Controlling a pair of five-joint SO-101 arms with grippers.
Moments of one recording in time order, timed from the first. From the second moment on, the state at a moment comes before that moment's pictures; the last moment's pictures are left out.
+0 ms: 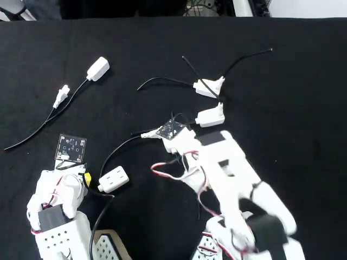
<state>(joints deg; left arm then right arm) -26.4 -103.8 96.1 67.8 -32.0 -18.5 -17.0 54.8 68.4 26.5</state>
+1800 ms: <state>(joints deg) -26.4 -103.8 96.2 67.8 -32.0 -10.9 -57.3 33.5 82.9 12.8</state>
